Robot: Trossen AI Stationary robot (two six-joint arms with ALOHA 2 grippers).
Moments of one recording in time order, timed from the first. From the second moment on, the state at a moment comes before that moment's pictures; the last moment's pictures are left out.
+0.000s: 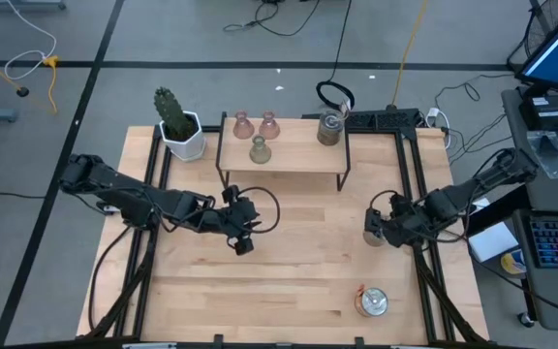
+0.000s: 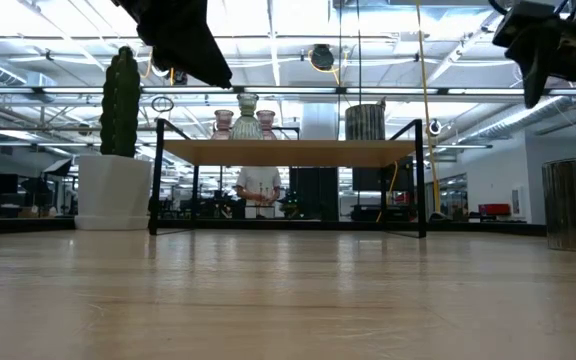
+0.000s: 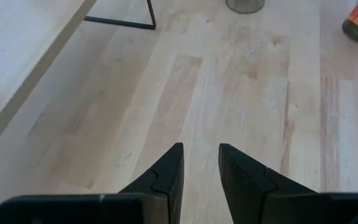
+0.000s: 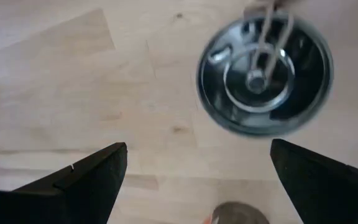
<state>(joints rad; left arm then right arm) -0.27 1.42 1.05 -0.45 -0.42 -0.35 0.48 0.95 0.82 -1.10 0.16 2.27</state>
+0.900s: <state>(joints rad) -0.23 1.42 1.05 -0.44 -0.35 -0.29 0.60 1.10 0.94 -1.31 0.03 2.38</state>
